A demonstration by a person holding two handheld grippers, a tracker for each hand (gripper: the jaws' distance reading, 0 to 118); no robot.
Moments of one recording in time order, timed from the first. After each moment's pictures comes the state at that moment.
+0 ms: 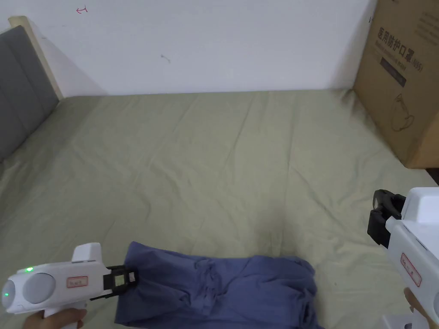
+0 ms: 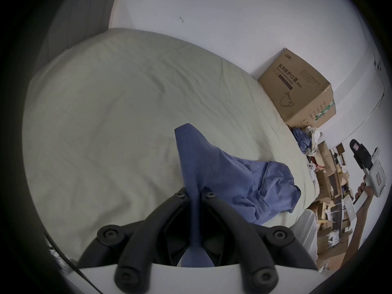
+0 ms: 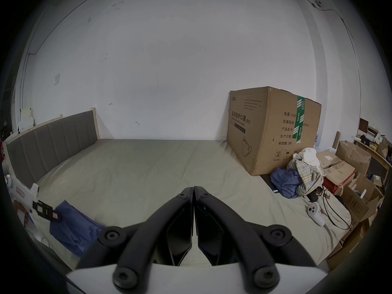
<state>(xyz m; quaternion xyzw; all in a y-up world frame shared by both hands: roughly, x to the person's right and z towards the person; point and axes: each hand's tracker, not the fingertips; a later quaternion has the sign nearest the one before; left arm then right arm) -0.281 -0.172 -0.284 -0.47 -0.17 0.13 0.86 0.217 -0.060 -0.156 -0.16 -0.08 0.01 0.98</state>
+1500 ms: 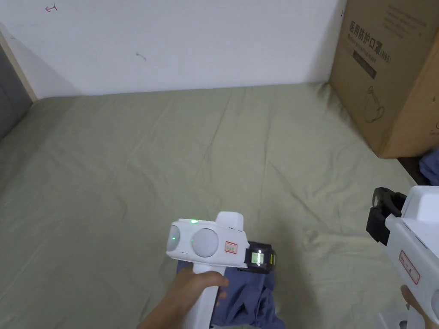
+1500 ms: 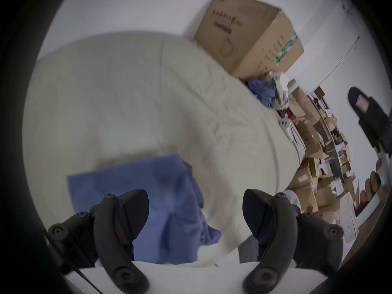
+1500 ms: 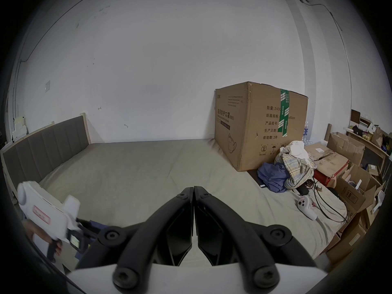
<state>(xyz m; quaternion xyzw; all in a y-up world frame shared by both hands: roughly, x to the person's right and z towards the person) 0.011 -0.146 -0.286 -0.47 -0.32 0.02 0.82 0.264 -0.068 -0.135 -0.16 -0.11 -0.01 0.98</state>
